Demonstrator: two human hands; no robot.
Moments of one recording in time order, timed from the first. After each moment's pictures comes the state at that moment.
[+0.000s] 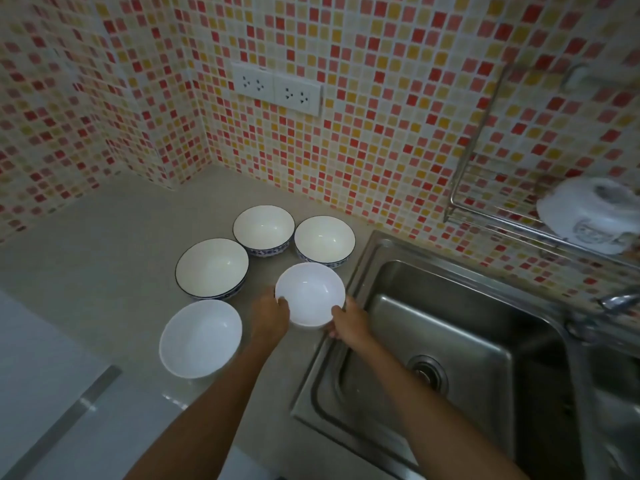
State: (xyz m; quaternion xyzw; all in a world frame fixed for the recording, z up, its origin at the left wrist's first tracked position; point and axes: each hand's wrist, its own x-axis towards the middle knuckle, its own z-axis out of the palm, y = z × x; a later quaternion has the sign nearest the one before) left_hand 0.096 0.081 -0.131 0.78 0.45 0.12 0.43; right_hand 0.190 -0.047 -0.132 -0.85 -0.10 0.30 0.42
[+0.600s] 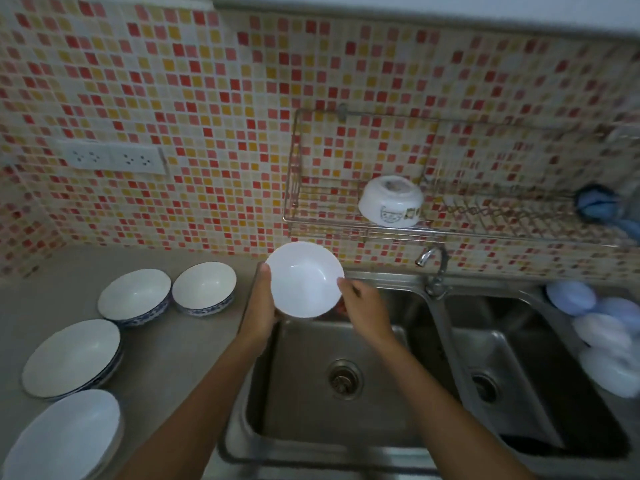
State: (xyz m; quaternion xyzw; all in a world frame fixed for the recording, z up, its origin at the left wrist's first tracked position) left_hand 0.195 -0.071 -0.026 0.57 0.23 0.07 0.79; right_hand 0.228 -0.242 -0.011 -0.83 -0.05 0.06 0.55
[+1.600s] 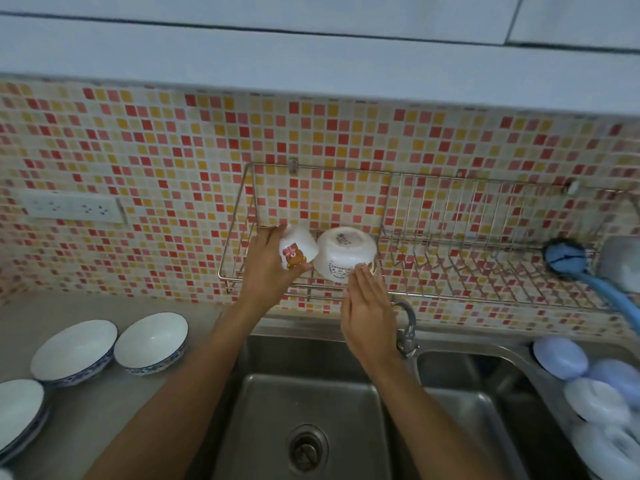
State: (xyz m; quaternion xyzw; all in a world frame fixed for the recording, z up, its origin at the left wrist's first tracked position) left_hand 0.328 -0.151 0.082 0.90 0.05 0.31 0.30; right_hand 0.338 -0.335 0.015 -0.90 -0.20 -0.34 0.20
